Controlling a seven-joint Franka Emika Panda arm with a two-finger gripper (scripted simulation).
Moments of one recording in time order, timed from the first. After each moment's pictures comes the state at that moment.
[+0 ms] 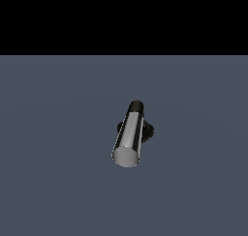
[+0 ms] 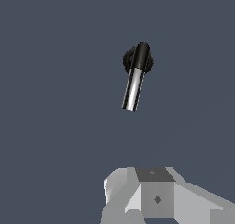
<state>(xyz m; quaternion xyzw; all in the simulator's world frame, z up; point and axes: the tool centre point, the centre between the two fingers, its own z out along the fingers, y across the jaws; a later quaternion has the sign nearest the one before) -0.253 0.014 0.490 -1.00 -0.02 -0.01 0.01</state>
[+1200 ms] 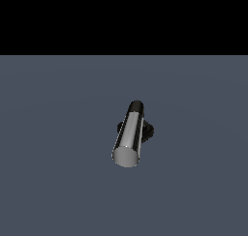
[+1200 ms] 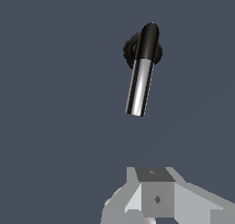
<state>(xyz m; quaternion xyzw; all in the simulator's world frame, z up) -0.240 0.024 0.381 -1.00 0.00 0.00 0.00</state>
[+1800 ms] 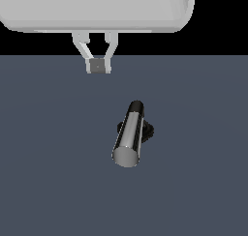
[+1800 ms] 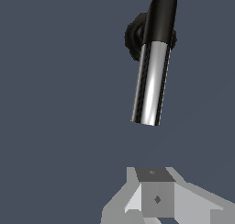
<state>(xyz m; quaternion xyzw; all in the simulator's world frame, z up) -0.228 0.033 0.282 -1.00 0.02 0.00 0.00</state>
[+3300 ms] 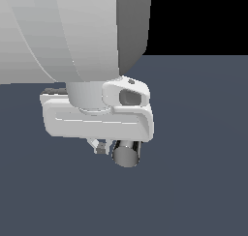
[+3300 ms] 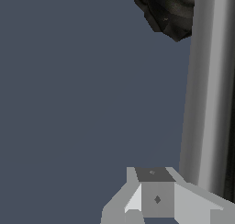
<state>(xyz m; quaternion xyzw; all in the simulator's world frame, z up) -0.199 0.047 0.113 -1.00 0.05 0.00 0.00</state>
